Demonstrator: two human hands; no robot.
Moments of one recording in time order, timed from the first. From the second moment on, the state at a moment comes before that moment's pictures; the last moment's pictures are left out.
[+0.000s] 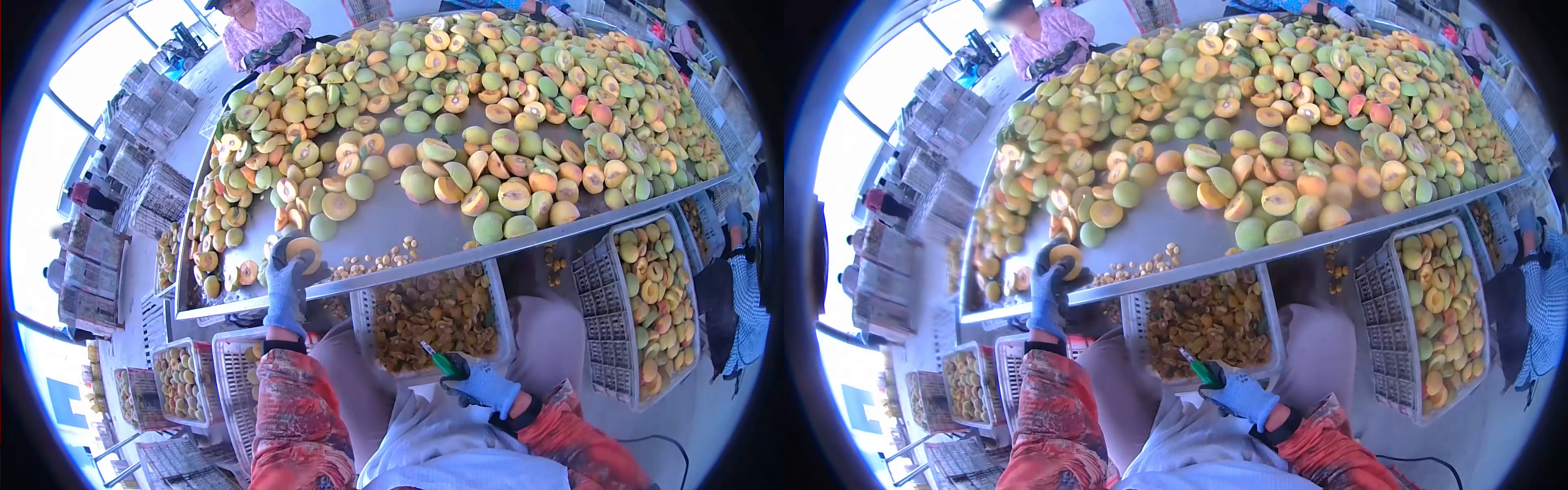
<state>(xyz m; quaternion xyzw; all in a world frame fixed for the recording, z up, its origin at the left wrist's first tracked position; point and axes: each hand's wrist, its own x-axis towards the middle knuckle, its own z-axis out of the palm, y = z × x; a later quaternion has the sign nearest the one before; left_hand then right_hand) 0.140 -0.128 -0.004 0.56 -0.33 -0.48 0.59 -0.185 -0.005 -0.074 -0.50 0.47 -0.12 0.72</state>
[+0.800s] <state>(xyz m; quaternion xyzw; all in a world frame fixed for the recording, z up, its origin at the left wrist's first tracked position) 0.014 -0.002 0.022 0.45 -0.28 -0.60 0.60 -0.154 -0.010 0.023 -0.90 0.39 -0.20 0.05</state>
